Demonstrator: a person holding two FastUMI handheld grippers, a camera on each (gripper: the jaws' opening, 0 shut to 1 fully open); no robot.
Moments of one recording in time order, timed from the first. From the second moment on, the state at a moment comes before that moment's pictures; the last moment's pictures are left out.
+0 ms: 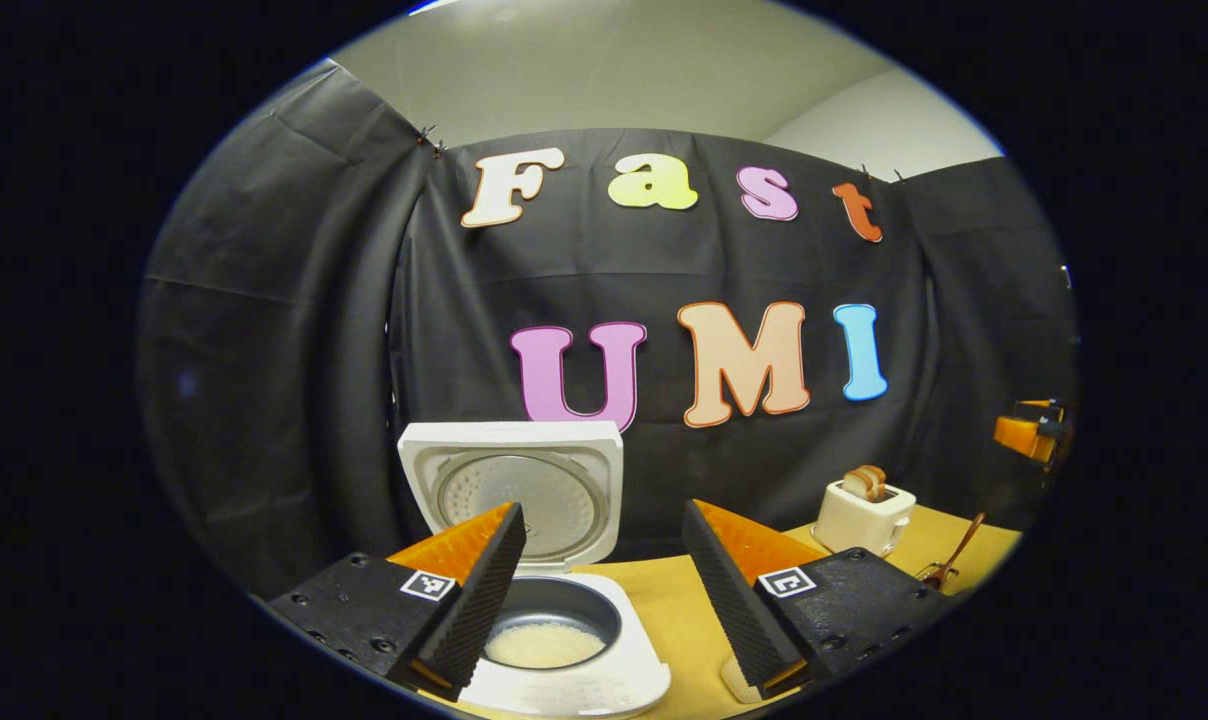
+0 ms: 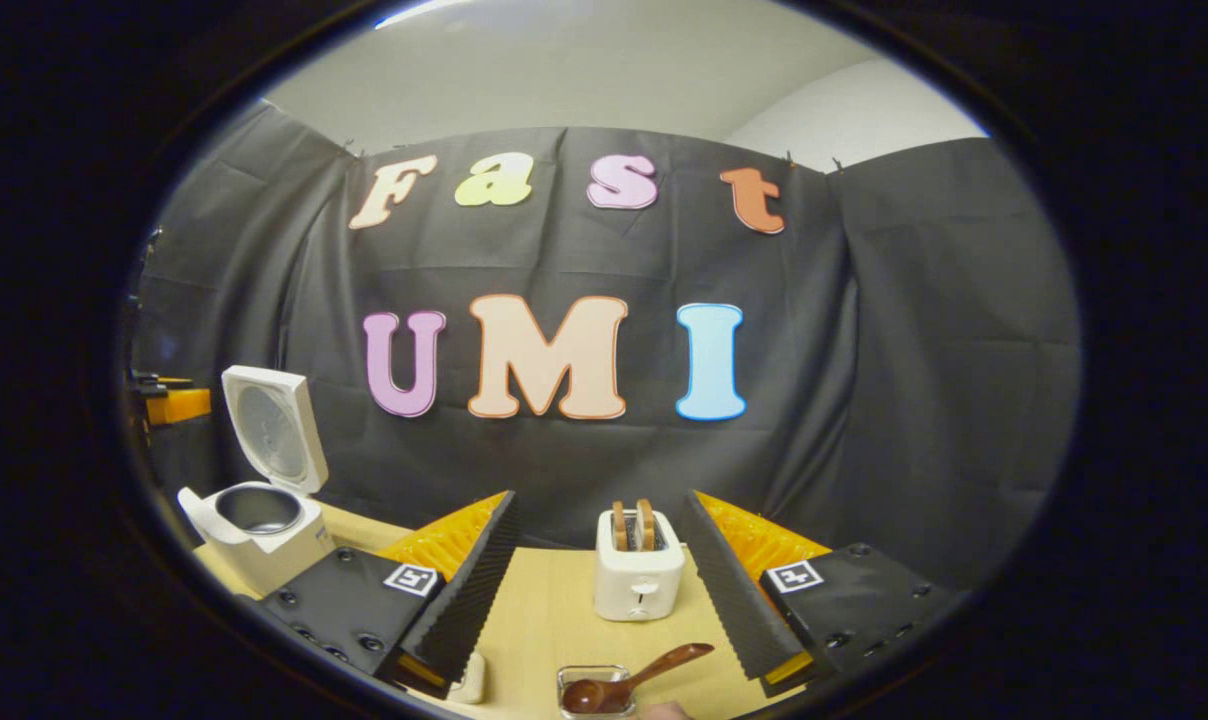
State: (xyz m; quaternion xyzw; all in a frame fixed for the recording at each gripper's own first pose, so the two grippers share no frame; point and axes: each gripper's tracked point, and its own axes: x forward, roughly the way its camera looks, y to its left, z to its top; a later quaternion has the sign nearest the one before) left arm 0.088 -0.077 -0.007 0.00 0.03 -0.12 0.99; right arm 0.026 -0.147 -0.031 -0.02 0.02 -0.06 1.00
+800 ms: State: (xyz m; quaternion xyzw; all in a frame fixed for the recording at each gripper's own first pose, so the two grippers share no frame) left arm 0.044 -0.080 -0.005 -0.01 0.05 -0.08 1.00; right arm 0.049 -0.224 -0.174 0.02 0.13 -0.09 0.99
